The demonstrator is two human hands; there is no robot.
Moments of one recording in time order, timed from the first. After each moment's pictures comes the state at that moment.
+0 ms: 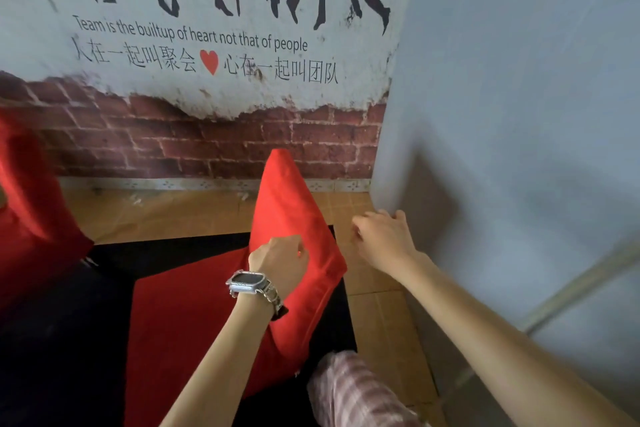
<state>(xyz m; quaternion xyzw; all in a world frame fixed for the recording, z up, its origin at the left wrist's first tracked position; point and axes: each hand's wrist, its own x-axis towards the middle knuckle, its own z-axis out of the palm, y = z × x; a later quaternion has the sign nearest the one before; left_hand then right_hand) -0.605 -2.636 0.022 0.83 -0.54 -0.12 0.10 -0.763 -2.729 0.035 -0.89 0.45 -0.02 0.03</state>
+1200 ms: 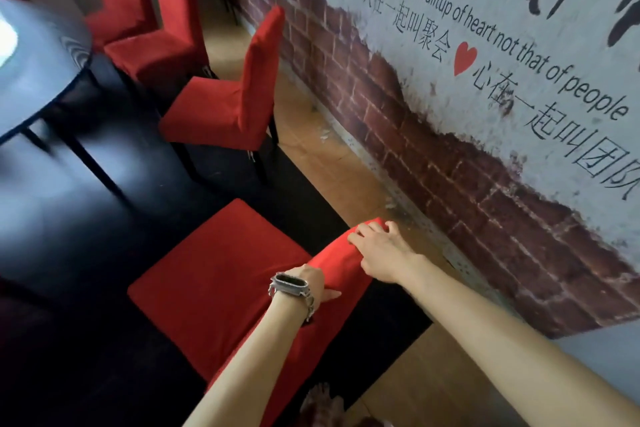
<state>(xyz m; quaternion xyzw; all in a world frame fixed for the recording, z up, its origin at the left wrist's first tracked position) -0.512 -2.888 -0.041 0.93 -0.12 -0.36 0.00 -0.498 -3.044 -0.025 -0.97 -0.15 0.18 -0.09</state>
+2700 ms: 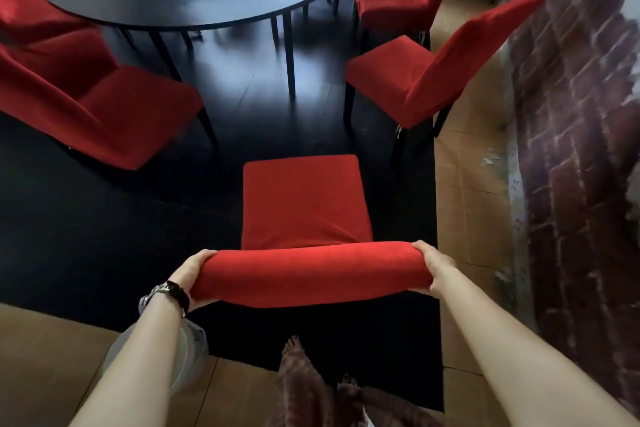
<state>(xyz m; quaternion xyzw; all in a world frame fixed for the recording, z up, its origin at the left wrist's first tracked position) -0.675 -2.798 -0.098 0.36 0.66 -0.01 0.66 -0.403 -3.089 -0.098 -0.73 0.33 0.38 0.47</state>
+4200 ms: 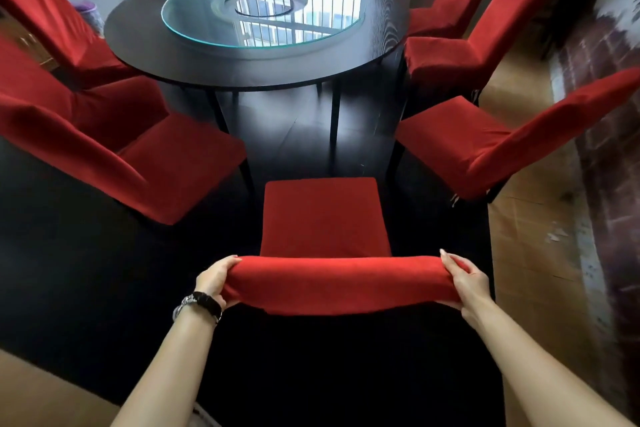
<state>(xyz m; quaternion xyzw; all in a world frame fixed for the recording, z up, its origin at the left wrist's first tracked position) -0.571 -2.583 -0.093 0.34 0.67 0.14 0.65 -0.302 -2.863 -0.098 -0.77 0.12 0.28 0.55</state>
